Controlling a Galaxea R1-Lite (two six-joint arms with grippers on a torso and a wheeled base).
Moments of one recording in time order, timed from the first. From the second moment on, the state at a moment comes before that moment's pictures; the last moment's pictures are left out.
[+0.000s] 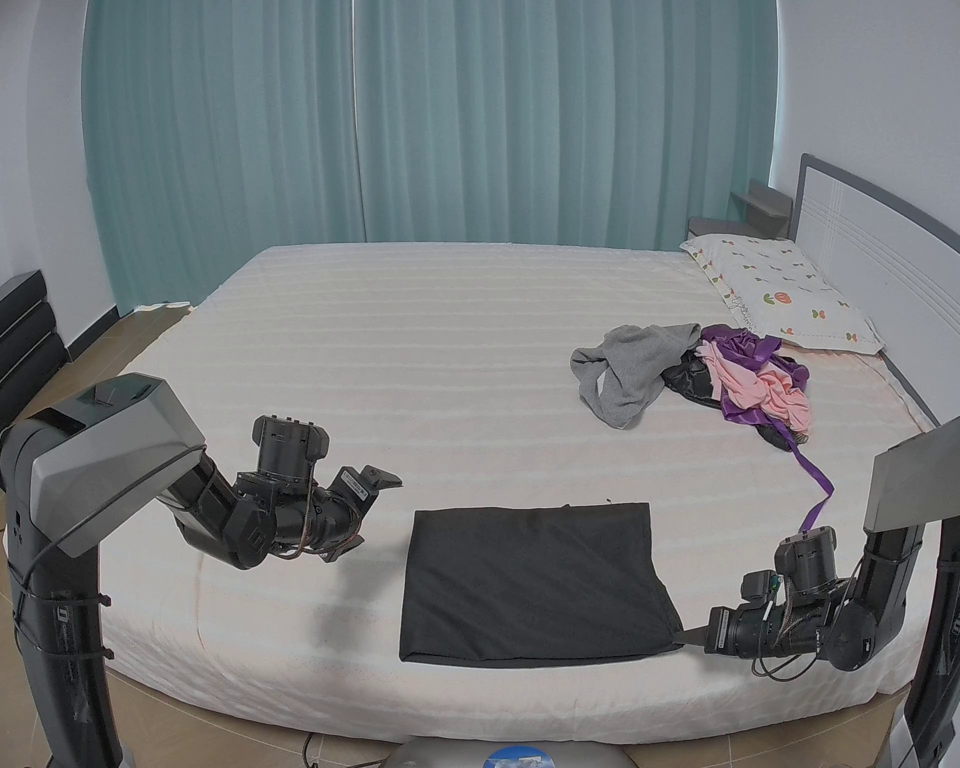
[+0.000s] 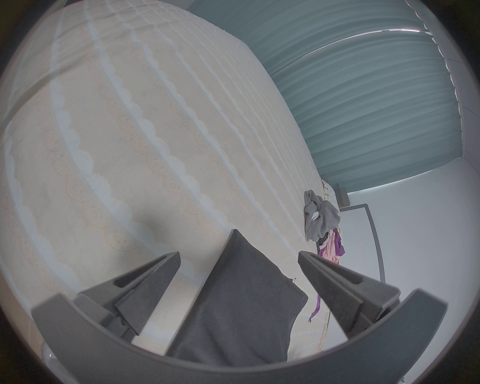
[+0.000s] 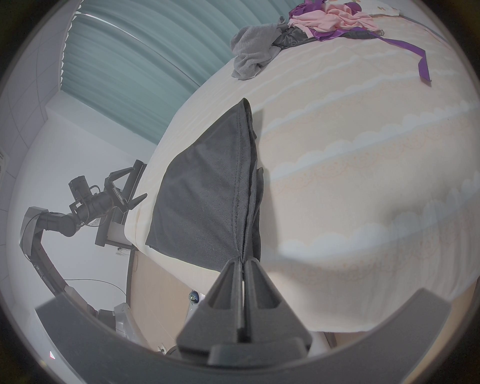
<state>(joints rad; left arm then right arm) -0.27 2.28 -1.01 -0.62 -0.19 -1.09 0.21 2.23 -0.24 -1.14 0.43 0.49</state>
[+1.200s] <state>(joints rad) -0.29 2.27 -0.98 -0.62 -0.19 -1.08 0.12 2.25 -0.33 -1.23 0.43 0.60</state>
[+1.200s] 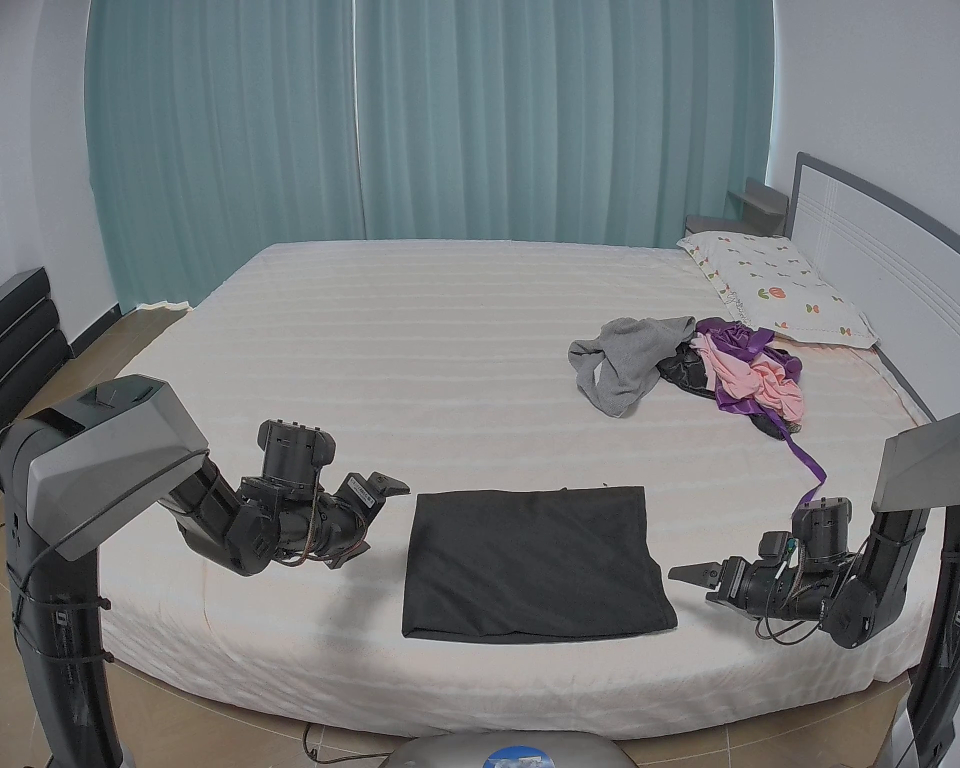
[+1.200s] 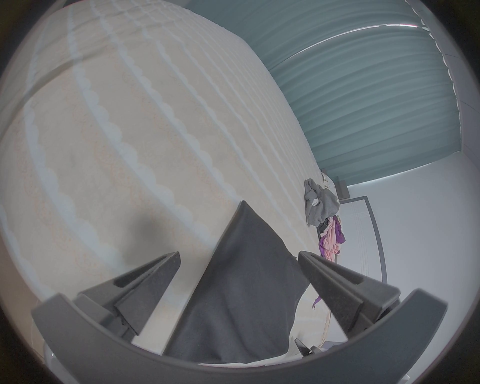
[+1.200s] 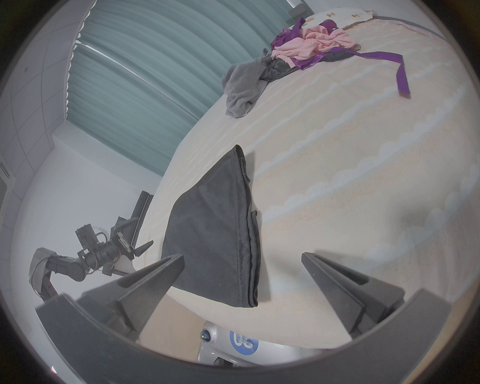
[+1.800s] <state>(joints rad) -0.30 2.28 -0.96 -0.62 -0.19 -0.93 0.10 2.25 -0.36 -1.23 0.43 0.61</state>
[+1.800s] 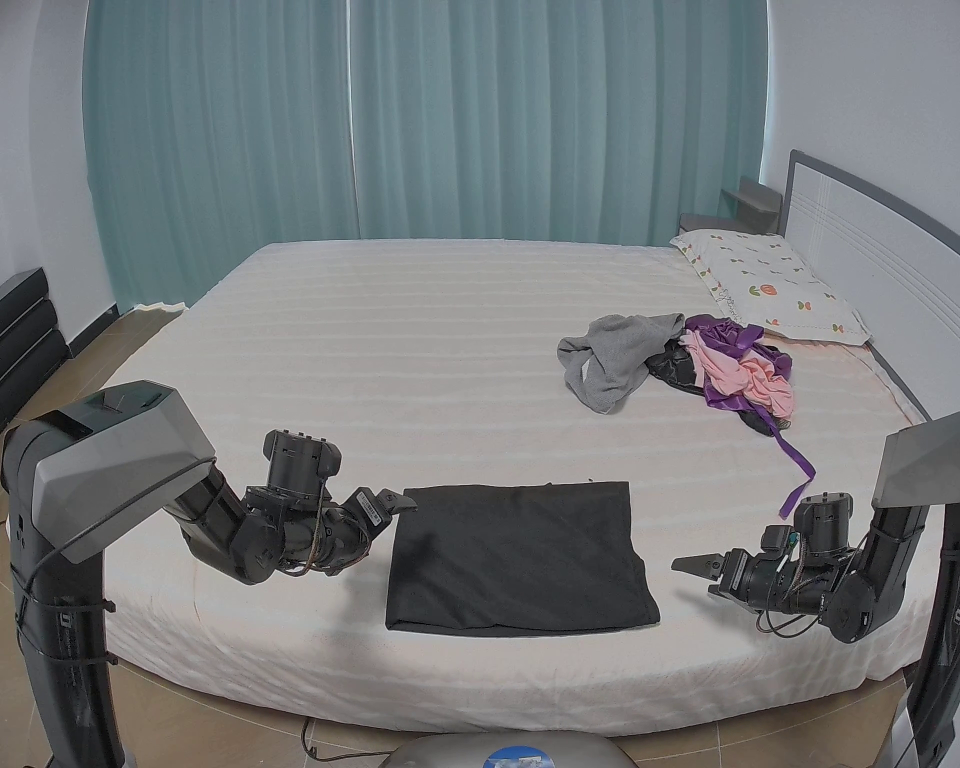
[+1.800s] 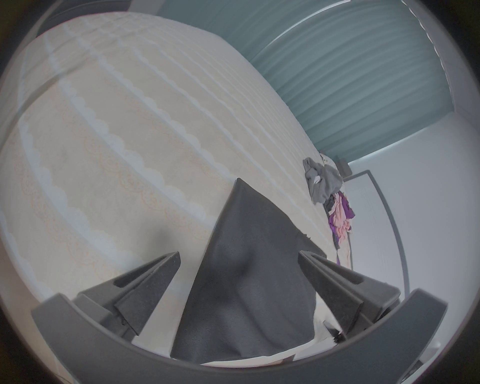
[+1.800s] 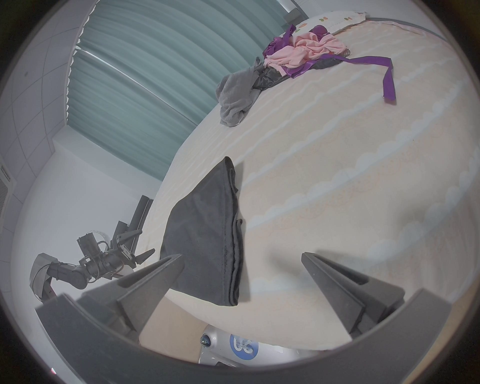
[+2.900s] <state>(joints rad) -0.36 2.43 -0.96 -0.82 -0.13 -0.73 0.11 2.27 -0.38 -1.23 0.43 0.63</state>
